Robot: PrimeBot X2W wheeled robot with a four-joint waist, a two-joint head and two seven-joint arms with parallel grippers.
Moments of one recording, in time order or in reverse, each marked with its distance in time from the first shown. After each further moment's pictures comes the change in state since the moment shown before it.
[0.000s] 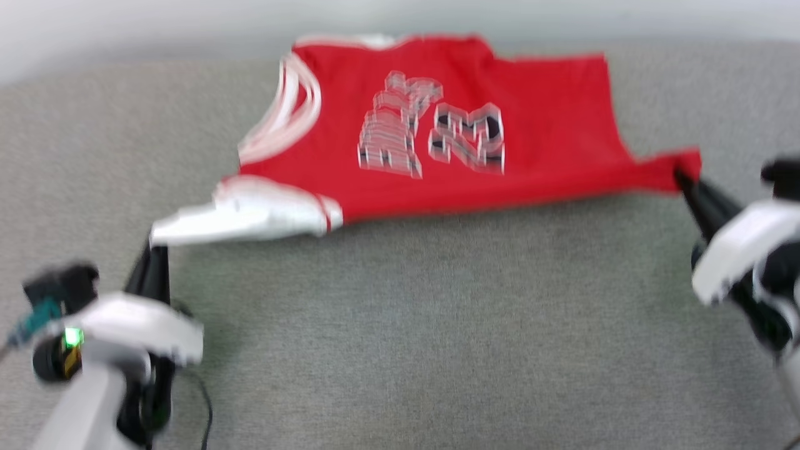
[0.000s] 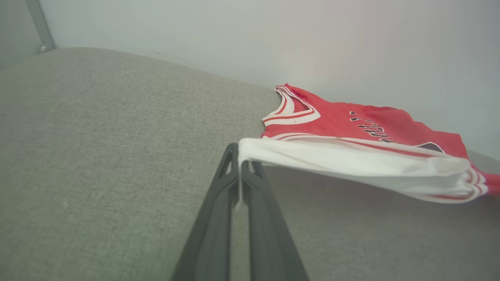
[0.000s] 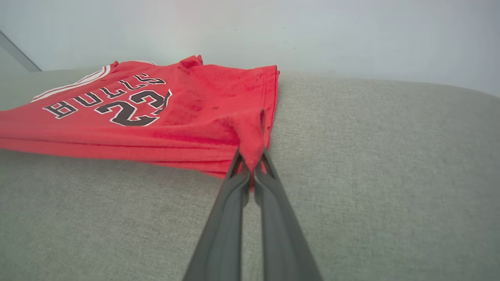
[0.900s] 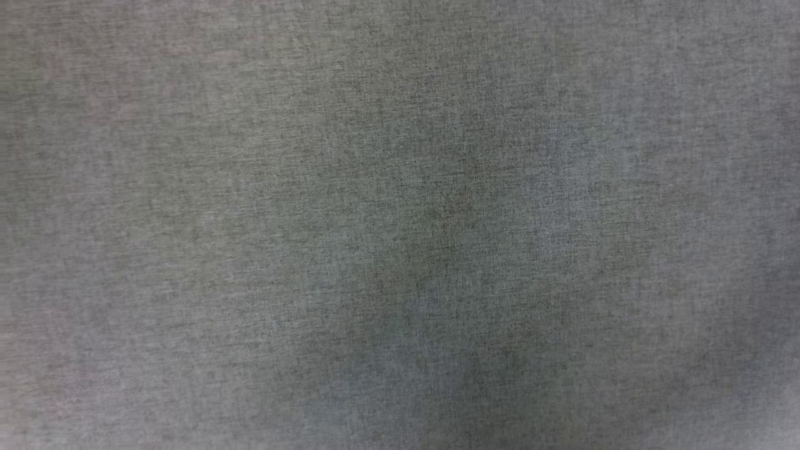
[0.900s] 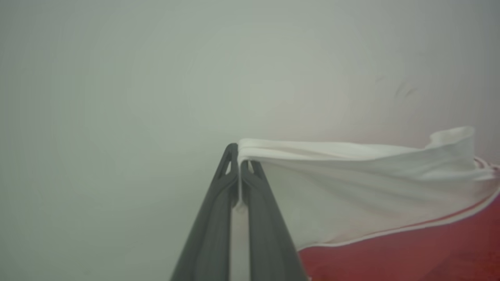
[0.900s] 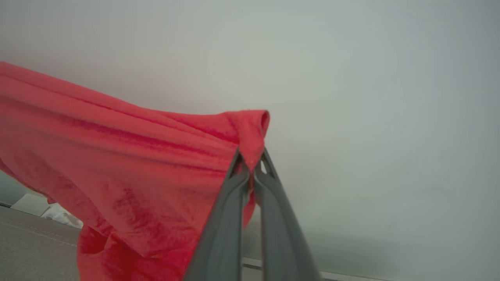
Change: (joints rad) left arm -1.482 0.129 -0.094 0.402 0.188 -0.147 0.137; right arm -1.105 0.128 -0.158 0.196 -0.279 -0.001 0.106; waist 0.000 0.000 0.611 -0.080
